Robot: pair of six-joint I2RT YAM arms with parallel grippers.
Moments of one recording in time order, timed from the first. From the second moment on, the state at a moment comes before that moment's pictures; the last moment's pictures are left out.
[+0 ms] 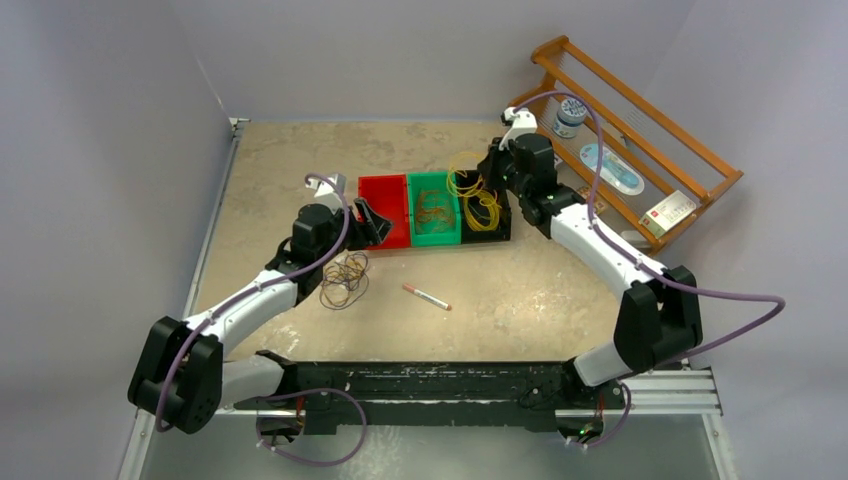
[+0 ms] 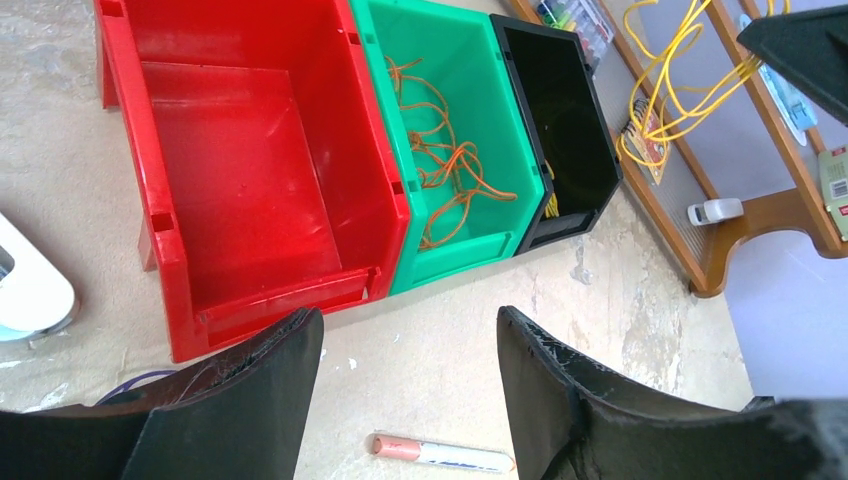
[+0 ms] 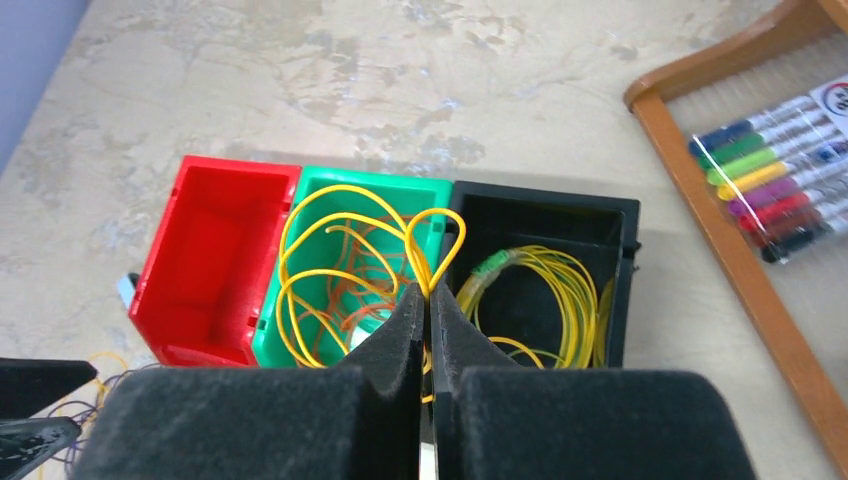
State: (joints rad) left arm -0.41 1.20 0.59 0.28 0.13 -0.63; right arm 0.40 1.48 1.16 -0.05 0.05 0.28
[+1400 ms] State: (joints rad) left arm -0.41 1.18 0.59 0.24 0.10 -0.62; right arm 0.24 1.64 1.02 0.13 0.07 0.19
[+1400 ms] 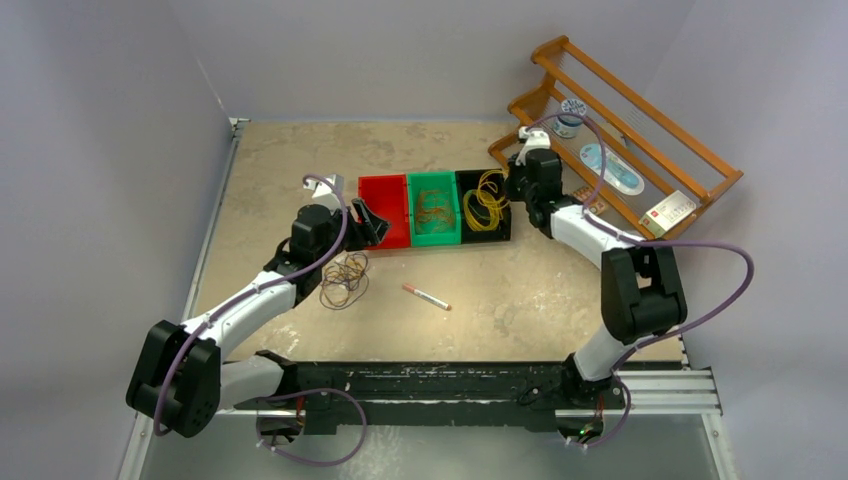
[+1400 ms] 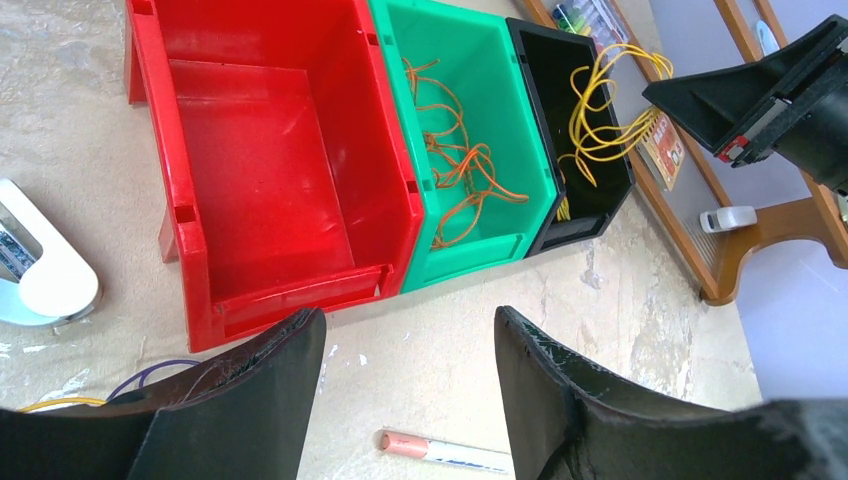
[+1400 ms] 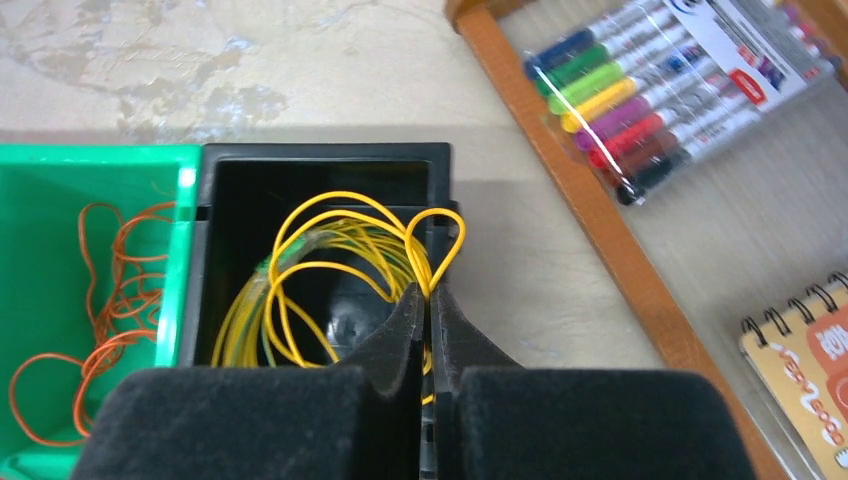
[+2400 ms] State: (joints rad) left arm -0.41 1.17 0.59 0.19 0.05 -0.62; right arm 0.44 1.76 1.13 0.00 0.39 0.02
